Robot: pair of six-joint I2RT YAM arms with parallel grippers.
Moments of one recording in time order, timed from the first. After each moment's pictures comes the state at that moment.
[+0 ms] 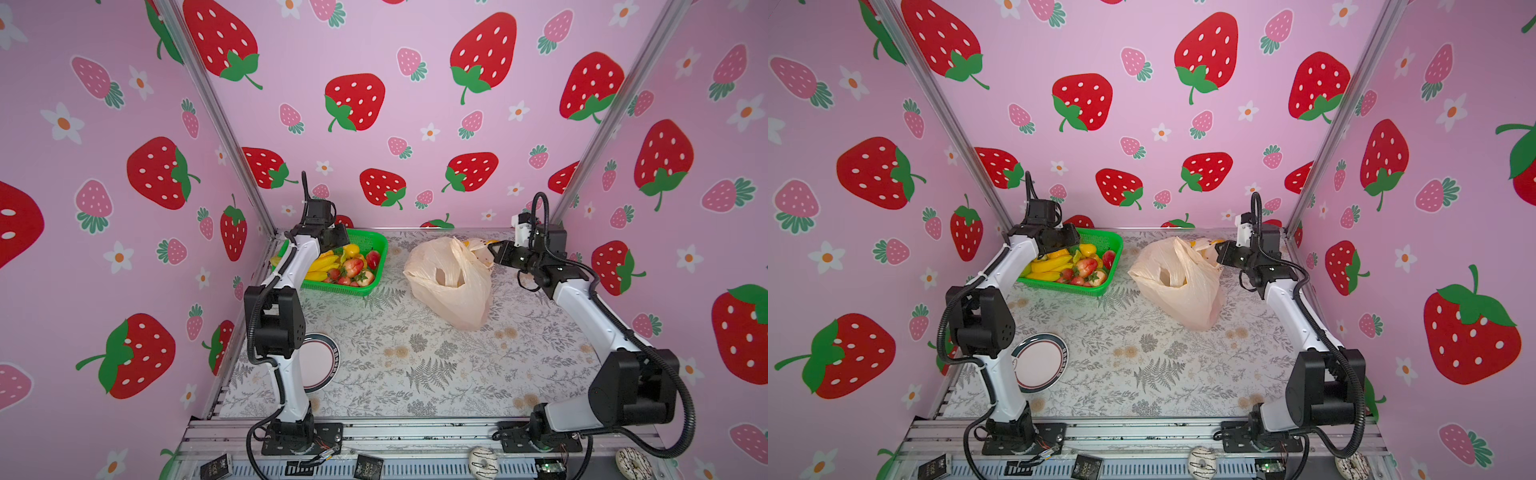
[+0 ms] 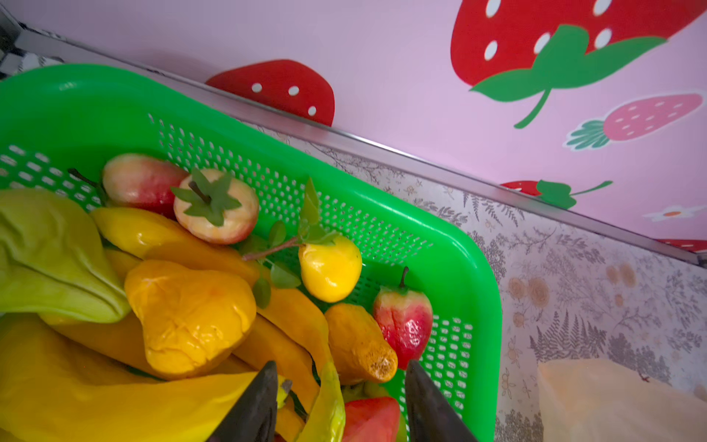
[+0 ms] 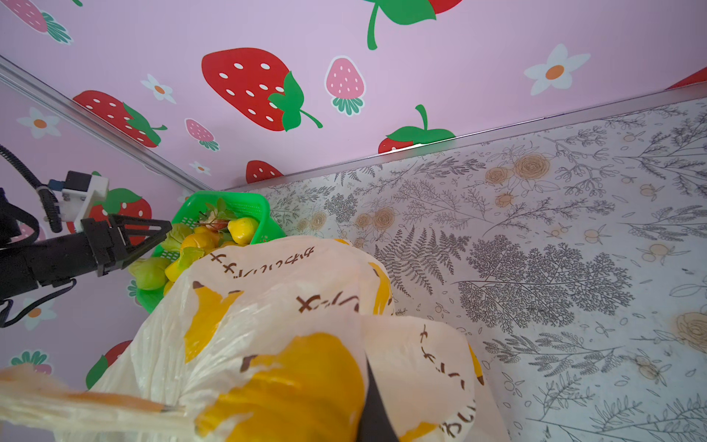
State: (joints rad) left arm -0.06 2.02 1.83 -0.60 0.08 -0.33; right arm 0.16 1.45 1.18 -0.21 -0.44 0.35
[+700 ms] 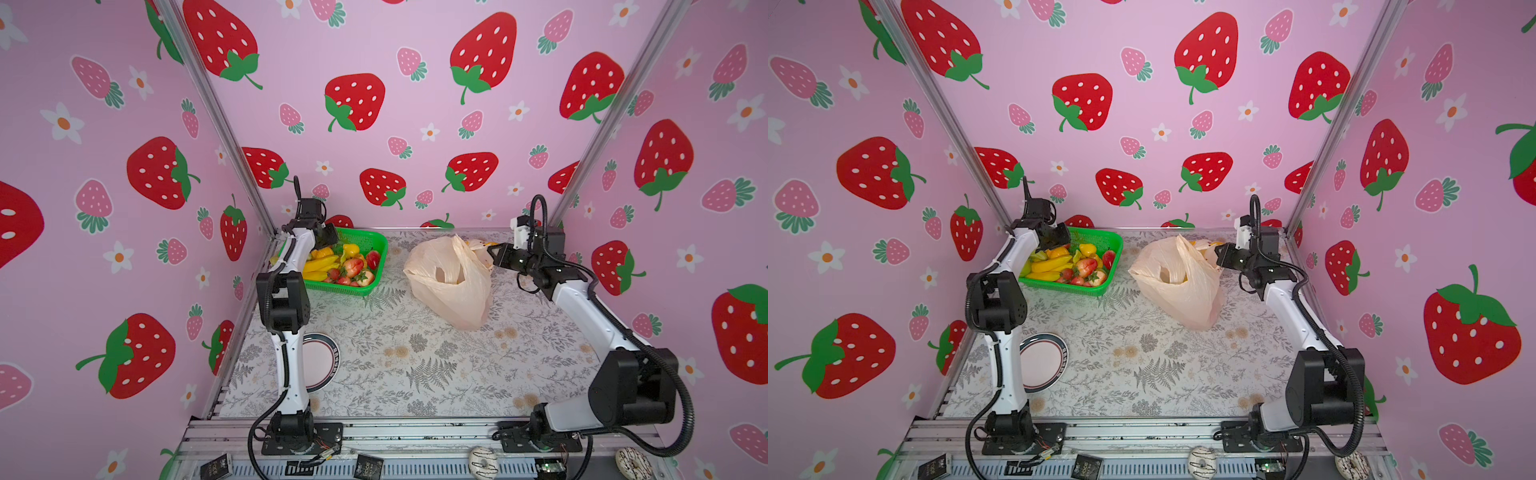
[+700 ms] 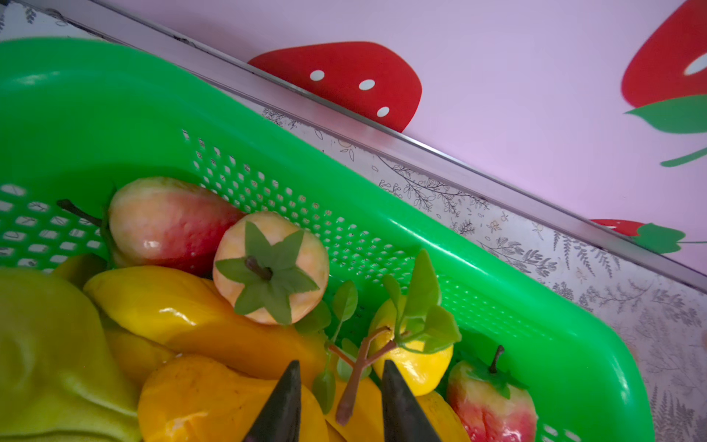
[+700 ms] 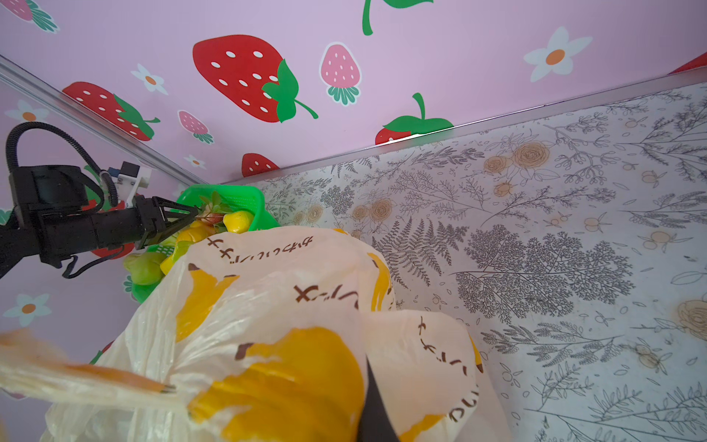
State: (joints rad) left arm 0.03 2.35 2.18 -0.73 0.12 -0.32; right arm 0.16 1.45 1.16 -0.21 -0.44 0.35
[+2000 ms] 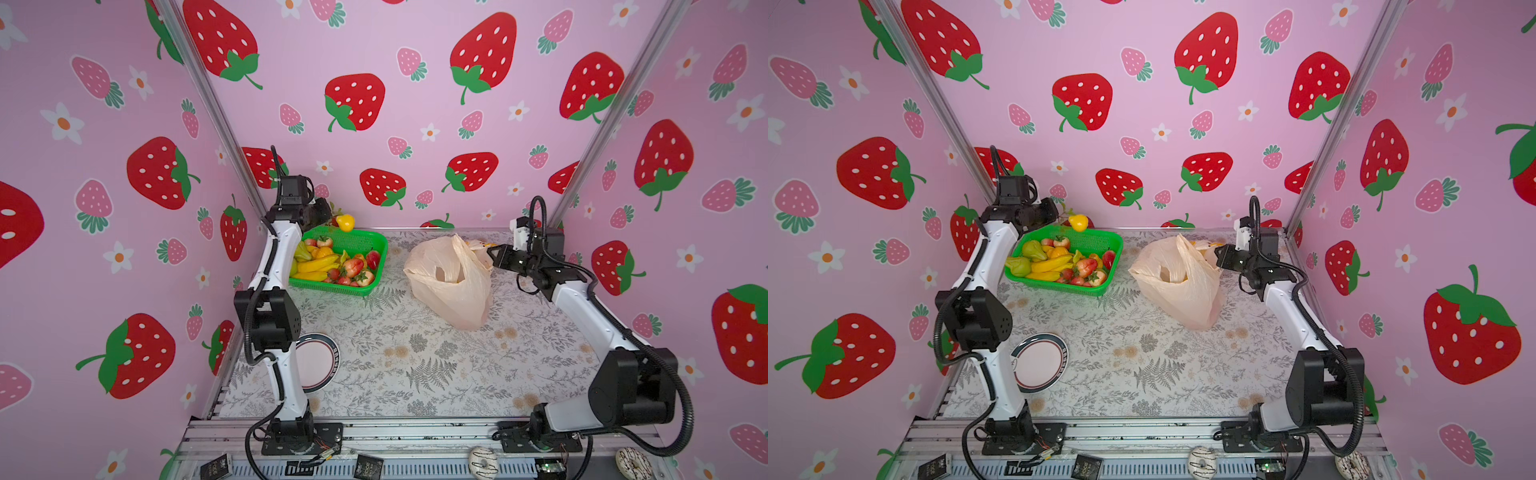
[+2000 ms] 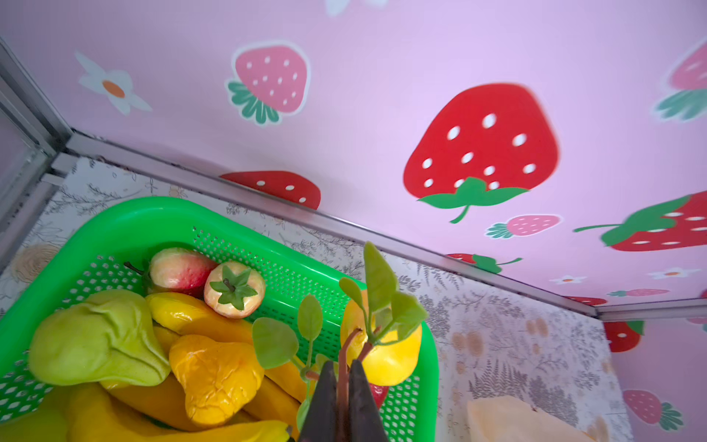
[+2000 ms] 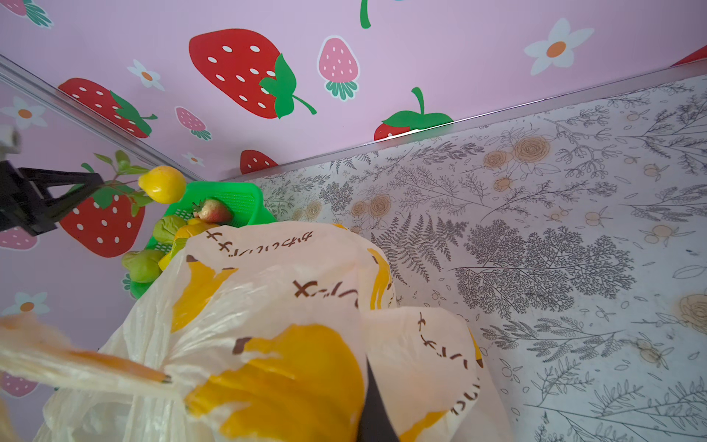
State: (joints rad) left arm 0.03 1.99 2.08 -0.68 0.20 -0.38; right arm 0.16 1.45 1.15 -0.21 -0.44 0.35
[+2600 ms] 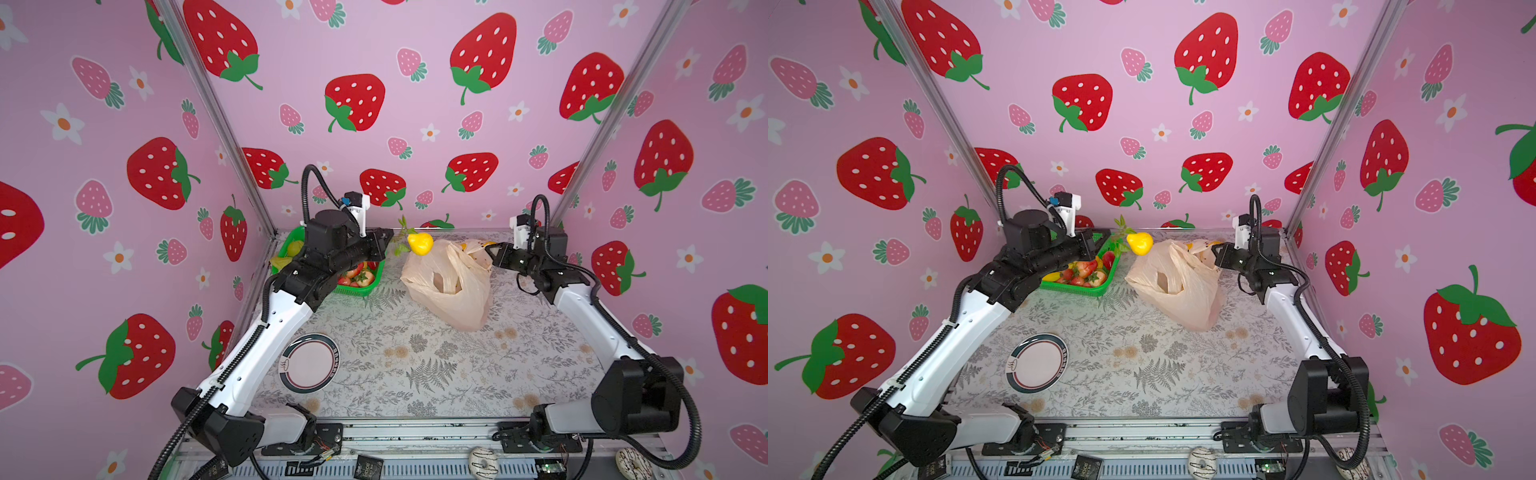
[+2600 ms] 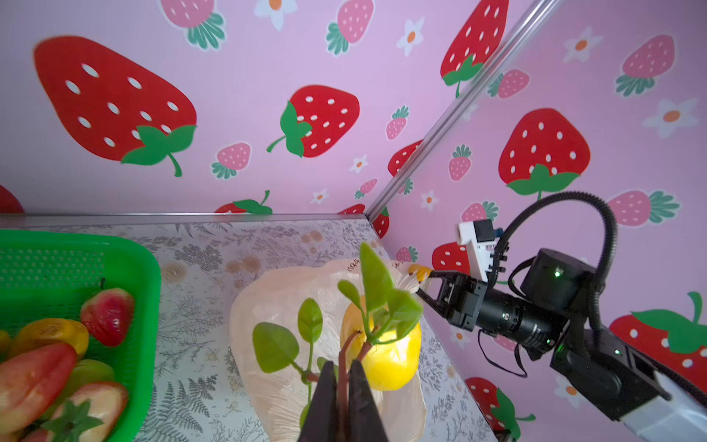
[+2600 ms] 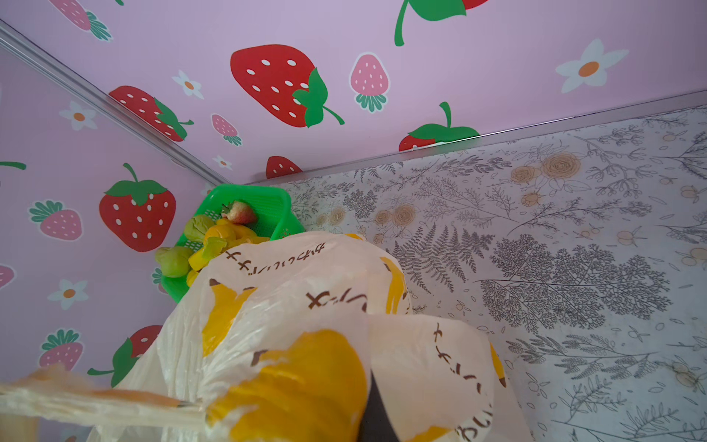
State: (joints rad) left arm -0.50 1.33 1.46 -0.42 0.23 -0.48; right arm 0.19 1.40 1.15 -0.19 -0.48 0.37
